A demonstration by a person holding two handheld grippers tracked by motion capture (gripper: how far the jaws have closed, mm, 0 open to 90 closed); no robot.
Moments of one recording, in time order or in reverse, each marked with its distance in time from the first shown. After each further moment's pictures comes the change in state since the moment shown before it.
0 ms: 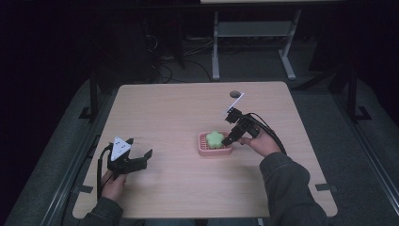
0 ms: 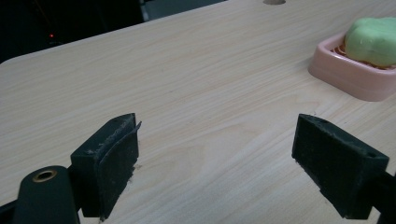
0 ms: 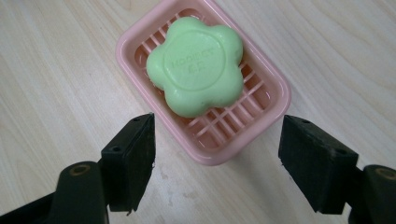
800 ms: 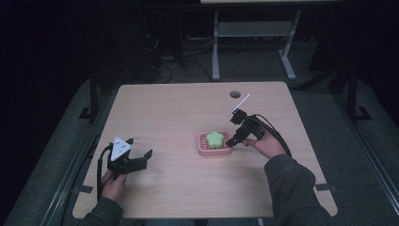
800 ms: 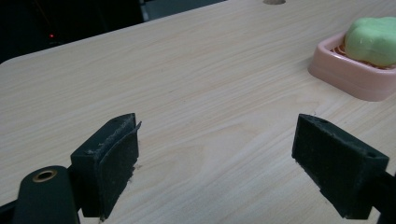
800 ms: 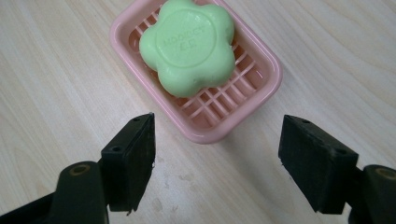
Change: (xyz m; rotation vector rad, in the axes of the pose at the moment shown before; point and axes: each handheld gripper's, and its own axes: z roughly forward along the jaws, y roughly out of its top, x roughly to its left) left arm 0.000 0.000 0.000 -0.001 0.000 0.000; right arm -0.003 -0.013 -0.006 0.000 -0.006 0.018
